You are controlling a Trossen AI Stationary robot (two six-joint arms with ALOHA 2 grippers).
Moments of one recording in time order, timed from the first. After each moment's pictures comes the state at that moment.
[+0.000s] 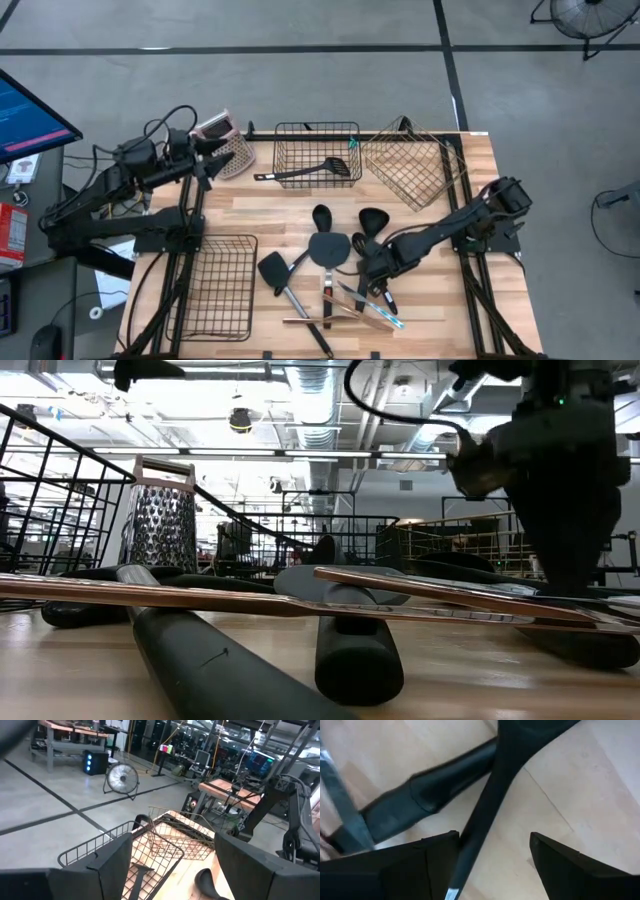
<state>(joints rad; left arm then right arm) 0.35 0.51 0.83 -0.40 -0.17 -0.30 0.43 1.76 1.05 -0.75 -0.02 1.14</state>
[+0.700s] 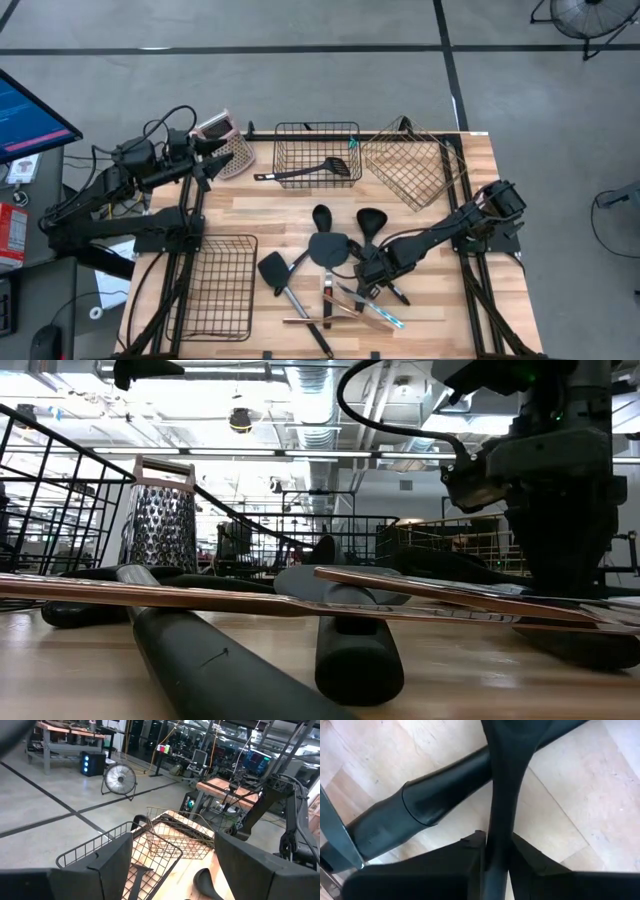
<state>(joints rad) 0.35 0.50 0.83 -0.40 -0.16 -0.29 0.44 1.81 1.05 -0.70 0.00 1.14</state>
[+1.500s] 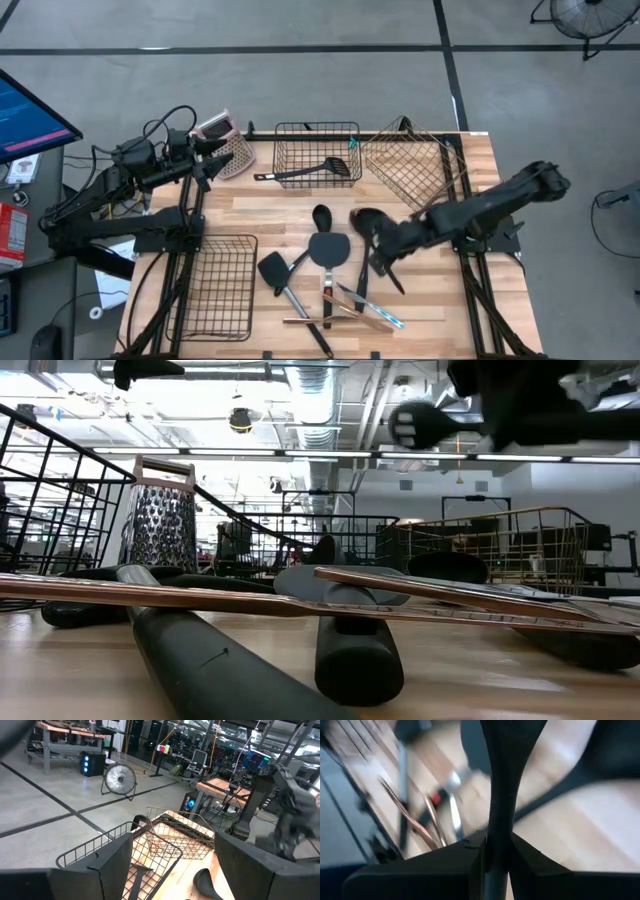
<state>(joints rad) 0.35 0.50 0.83 -0.40 -0.16 -0.29 0.35 1.35 1.05 -0.73 0.09 1.15</state>
